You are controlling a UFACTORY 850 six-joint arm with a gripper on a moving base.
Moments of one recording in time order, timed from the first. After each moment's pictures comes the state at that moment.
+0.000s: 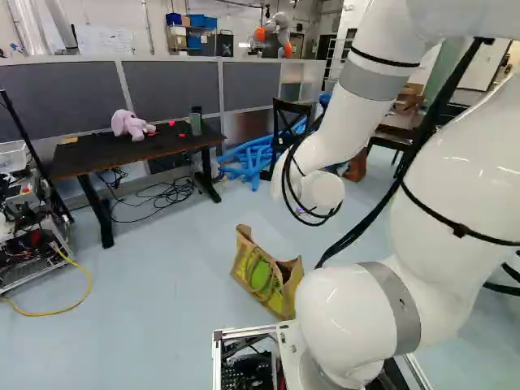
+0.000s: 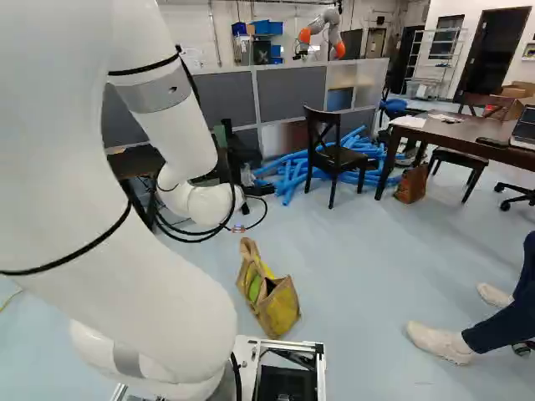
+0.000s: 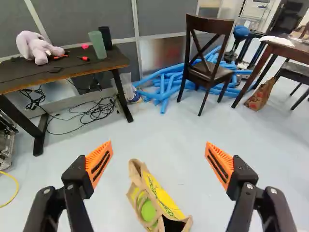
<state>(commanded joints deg) 0.0 0.4 -17.2 -0.8 46.2 0.0</state>
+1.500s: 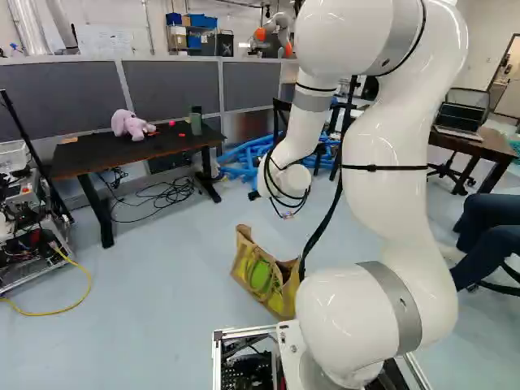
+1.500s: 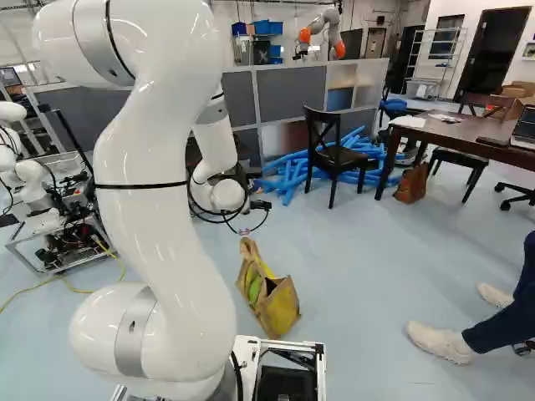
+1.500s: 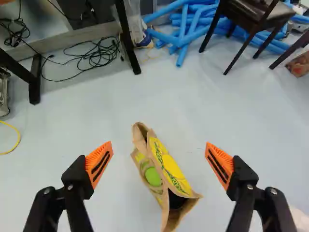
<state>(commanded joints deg) 2.8 -27.0 -36.5 -5.3 32.4 0.0</state>
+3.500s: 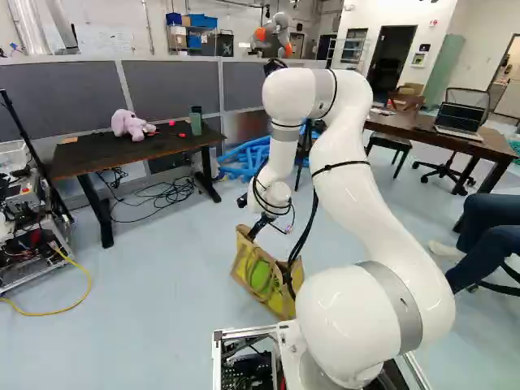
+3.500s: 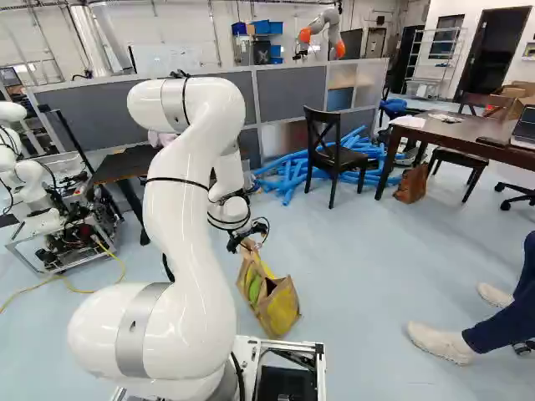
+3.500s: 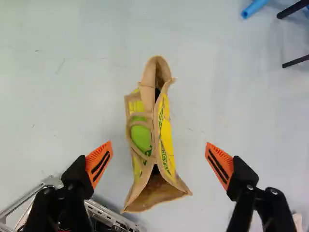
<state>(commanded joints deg) 4.7 -50.9 -51.7 -5.3 20.9 -27.7</state>
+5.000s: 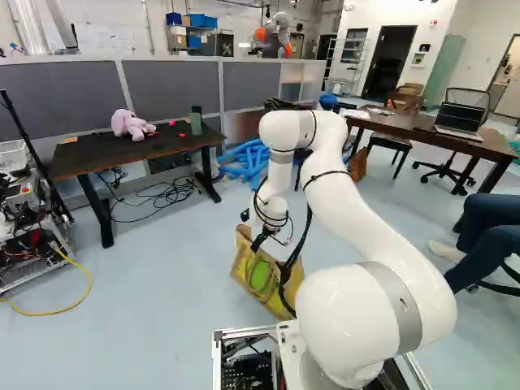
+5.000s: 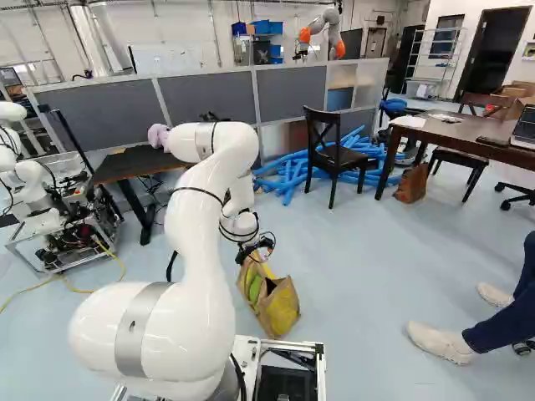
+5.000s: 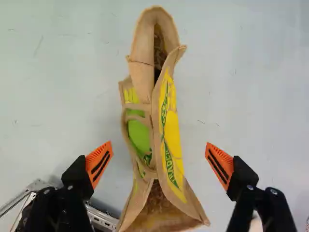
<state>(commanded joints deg) 2.5 -68.4 -66.3 -5.3 17.3 -27.7</state>
